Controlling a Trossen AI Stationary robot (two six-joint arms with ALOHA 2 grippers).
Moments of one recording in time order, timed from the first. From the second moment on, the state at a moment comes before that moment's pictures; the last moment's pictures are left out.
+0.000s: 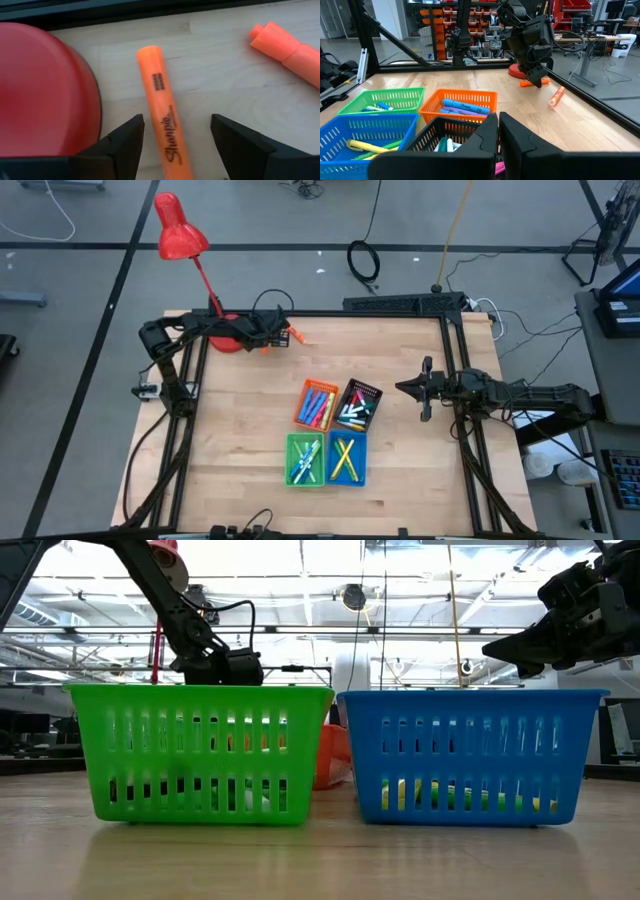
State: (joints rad) left arm 0.64 1.81 0.94 -0.34 -0.45 -0.76; right arm -0.09 0.20 0.02 0.13 0.02 0.02
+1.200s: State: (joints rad) left arm 0.61 1.85 0.94 -0.28 -0.54 -0.76; right arm -0.09 0.20 0.02 0.13 0.02 0.02
